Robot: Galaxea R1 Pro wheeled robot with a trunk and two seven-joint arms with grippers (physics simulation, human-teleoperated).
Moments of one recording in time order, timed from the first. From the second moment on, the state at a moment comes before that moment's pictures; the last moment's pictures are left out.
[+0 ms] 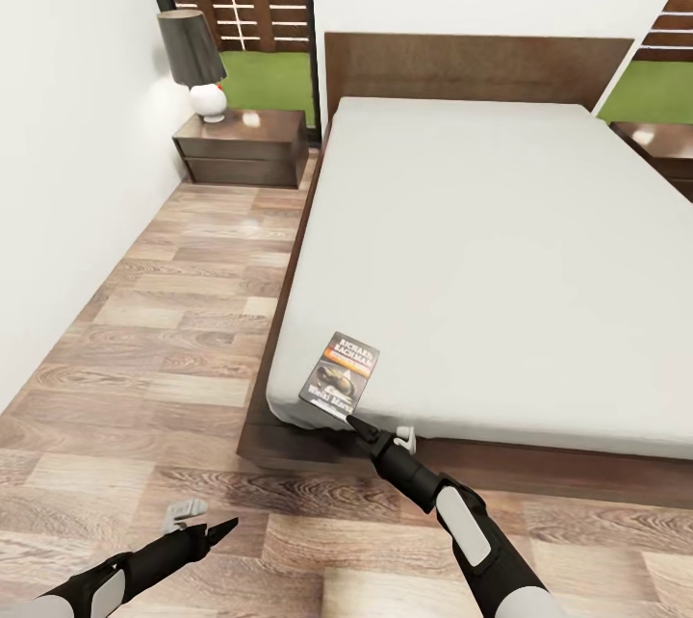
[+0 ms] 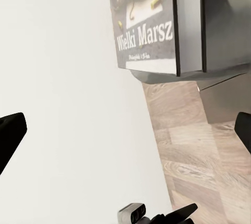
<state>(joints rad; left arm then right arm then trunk) -0.62 0.24 0.75 -0.02 -0.43 -0.08 -0.83 -0.49 0.12 0.04 -0.72 -0.85 0.45 0.67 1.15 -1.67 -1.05</state>
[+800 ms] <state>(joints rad) -0.62 0.24 0.75 -0.02 -0.43 -0.08 -0.83 -0.49 0.12 0.04 -0.72 -0.85 0.45 0.67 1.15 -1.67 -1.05</state>
